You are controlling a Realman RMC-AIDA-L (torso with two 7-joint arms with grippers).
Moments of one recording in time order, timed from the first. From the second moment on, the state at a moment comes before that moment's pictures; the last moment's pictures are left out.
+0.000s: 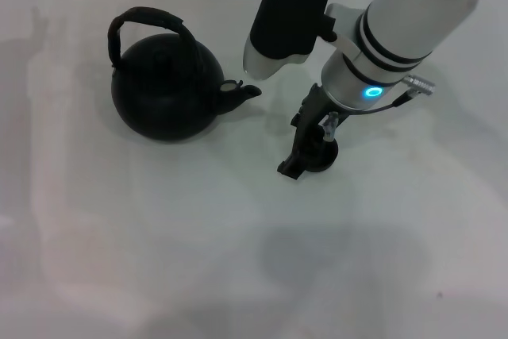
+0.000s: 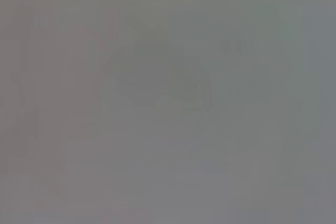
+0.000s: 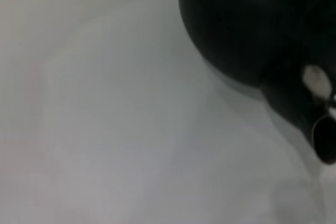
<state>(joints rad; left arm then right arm) -0.54 -2.07 2.31 0.14 -1.29 1.08 -0.26 0.90 2.03 -1.95 -0.97 0.82 1.23 -0.59</state>
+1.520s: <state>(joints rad) -0.54 -2.07 2.31 0.10 -1.29 1.08 -0.25 0.58 2.03 -1.17 -0.55 1.69 0.85 -1.49</state>
